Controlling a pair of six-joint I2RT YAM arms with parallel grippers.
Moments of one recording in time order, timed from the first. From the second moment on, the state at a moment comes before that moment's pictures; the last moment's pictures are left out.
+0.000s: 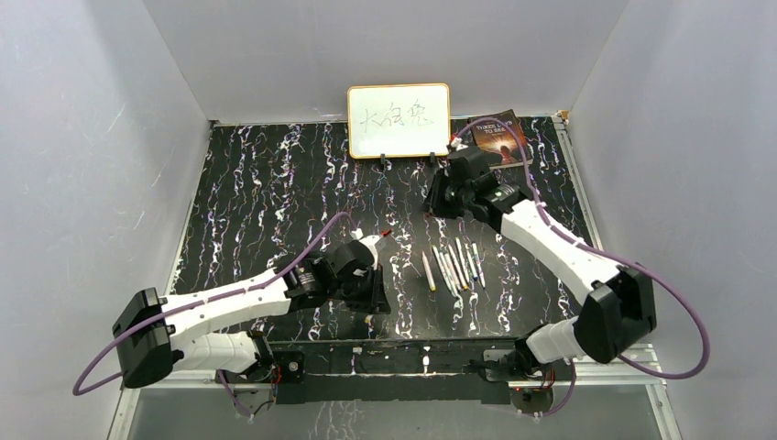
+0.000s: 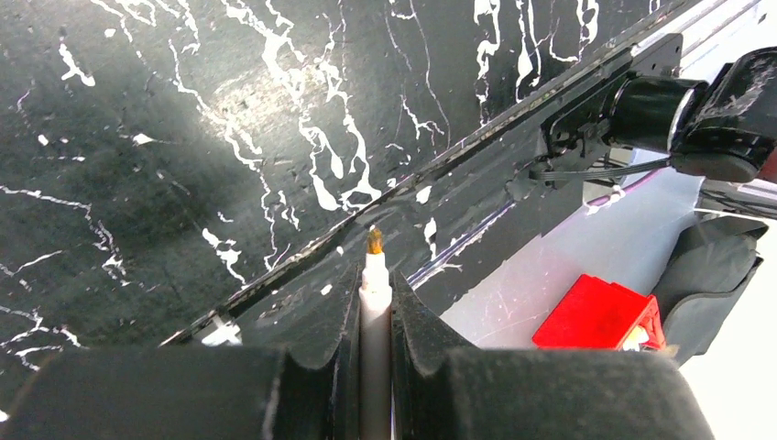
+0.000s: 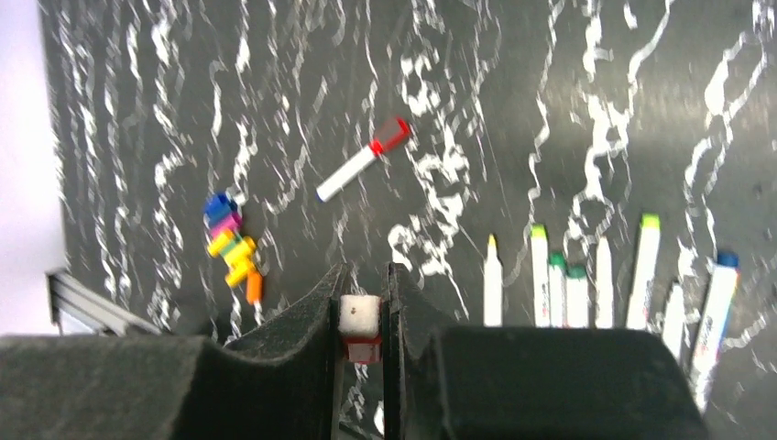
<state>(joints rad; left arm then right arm) -1.08 1.18 0.76 -0.45 0.11 -0.87 0.51 1.41 1.19 -0.49 -0.10 0.62</state>
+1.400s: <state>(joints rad) -1.08 0.75 0.93 -0.74 -0.09 -0.90 0.98 1.88 1.24 -0.33 -0.22 0.70</state>
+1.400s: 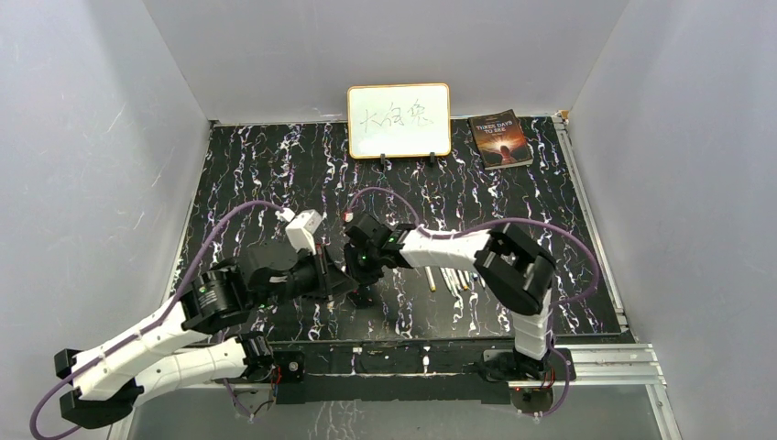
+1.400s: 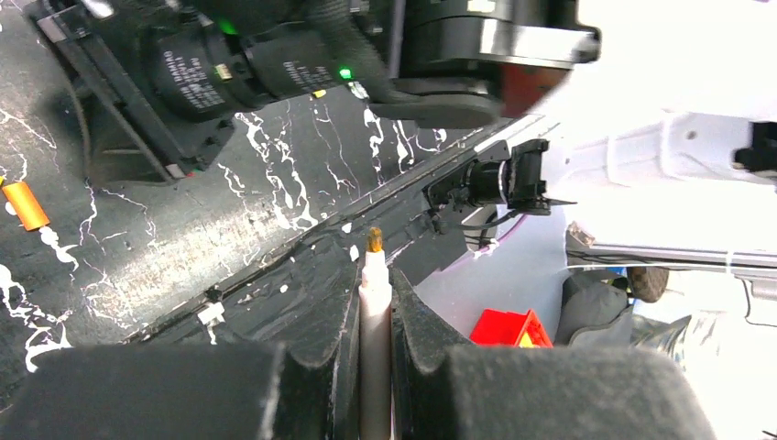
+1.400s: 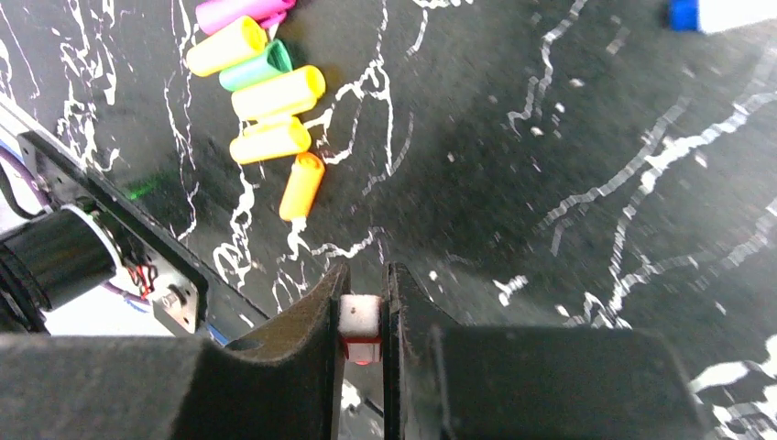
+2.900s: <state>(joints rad) -1.08 0.88 0.88 -0.58 -0.10 -0.96 0.52 1.20 1.01 -0.35 -0.20 0.79</state>
